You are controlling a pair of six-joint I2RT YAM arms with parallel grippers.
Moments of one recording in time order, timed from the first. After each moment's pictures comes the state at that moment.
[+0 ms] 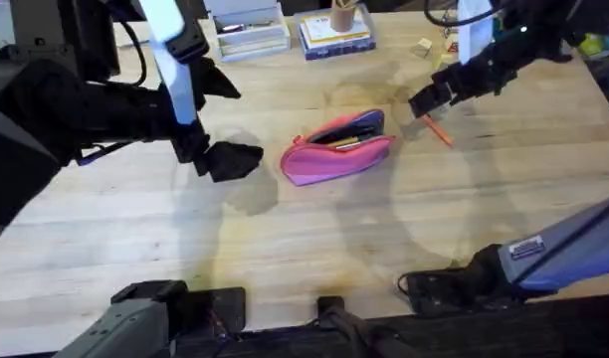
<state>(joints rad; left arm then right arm) -0.02 1.15 0.90 -0.76 0.74 1.03 -0.18 1.76 1.31 -0.93 -0.20 -0.47</state>
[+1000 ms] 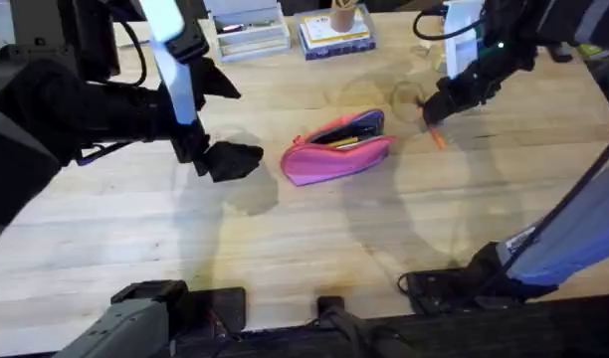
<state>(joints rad) -0.02 1.15 0.90 -0.76 0.74 1.03 -0.19 1.88 1.31 -0.91 -0.16 -0.46</state>
